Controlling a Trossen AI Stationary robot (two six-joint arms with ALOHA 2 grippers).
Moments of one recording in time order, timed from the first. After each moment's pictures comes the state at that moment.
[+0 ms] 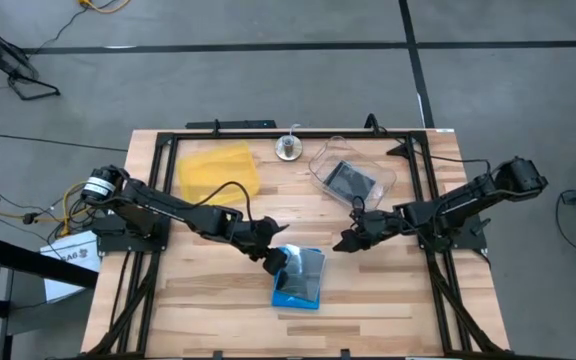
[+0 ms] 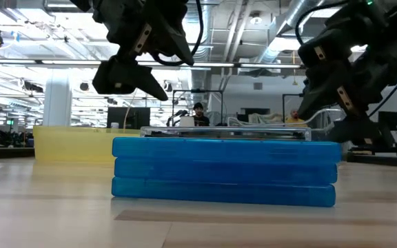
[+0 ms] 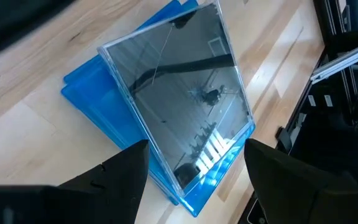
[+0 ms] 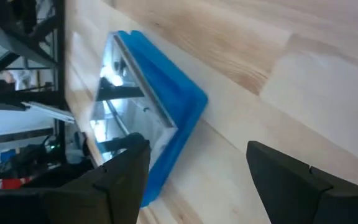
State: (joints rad) left arm -0.21 1.62 1.04 -0.23 0.09 -1.13; right arm 0.20 1.26 0.35 0.24 -0.08 1.36
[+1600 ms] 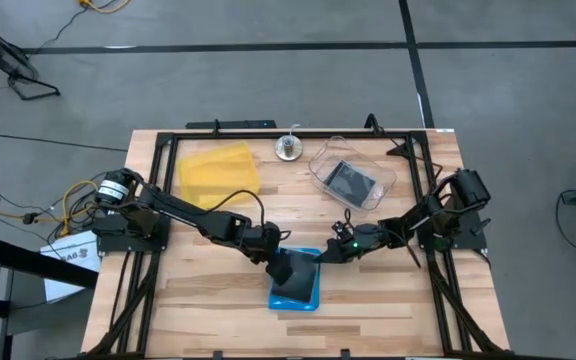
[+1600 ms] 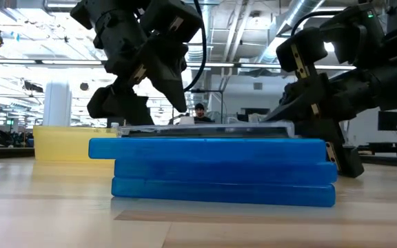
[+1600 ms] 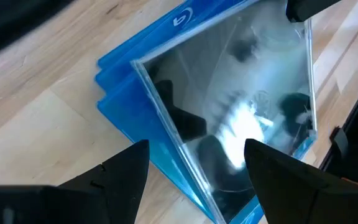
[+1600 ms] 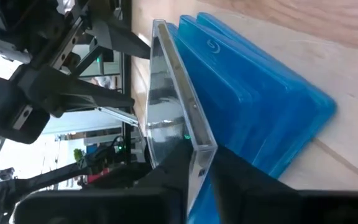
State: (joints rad) left arm -0.21 1.73 1.04 -0.25 0.09 -1.12; right arm 0.27 1.79 0.38 1.01 -0.03 1.48
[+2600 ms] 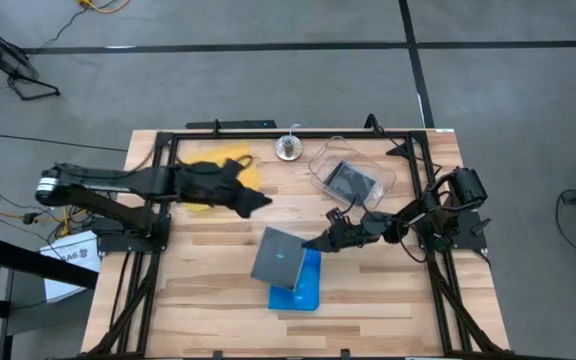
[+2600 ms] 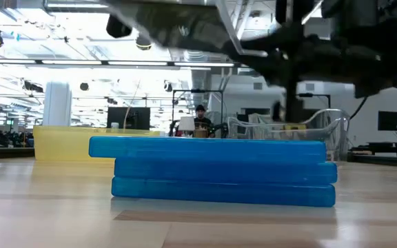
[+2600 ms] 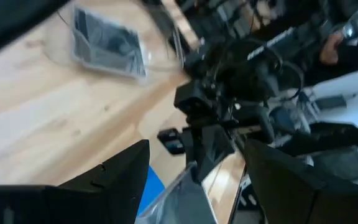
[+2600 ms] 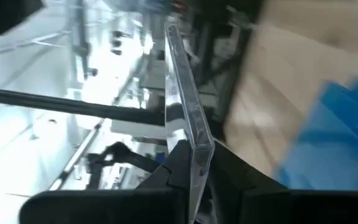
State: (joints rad) left arm -0.02 1.16 1.04 -0.30 -0.11 -0.98; right arm 0.21 1.79 0.44 1.40 -0.02 1.38
